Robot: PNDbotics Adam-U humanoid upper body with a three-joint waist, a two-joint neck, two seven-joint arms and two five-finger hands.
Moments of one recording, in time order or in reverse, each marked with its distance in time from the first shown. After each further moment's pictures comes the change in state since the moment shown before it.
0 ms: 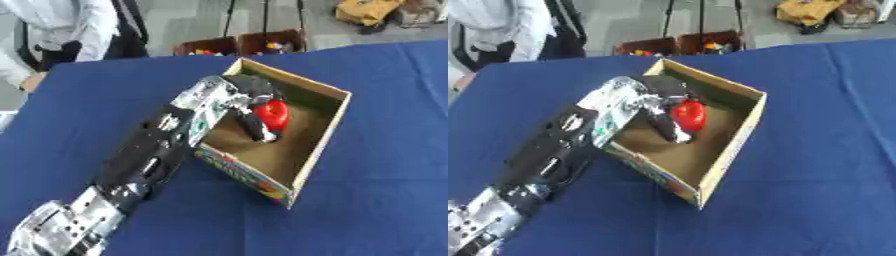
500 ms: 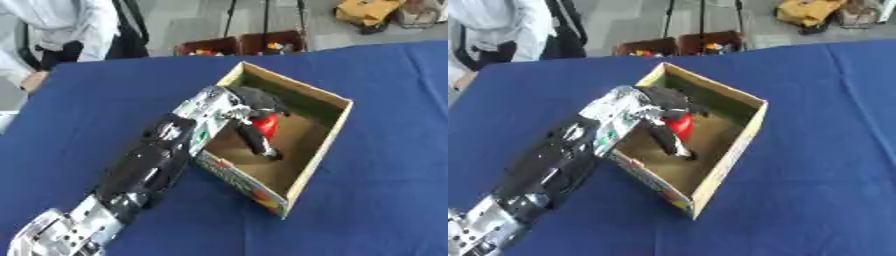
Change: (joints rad) left arm 0.006 0.012 0.030 -0.168 0.076 0.010 0.024; right arm 0.013 0.000 0.000 0.000 0.000 0.000 0.000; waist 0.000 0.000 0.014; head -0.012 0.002
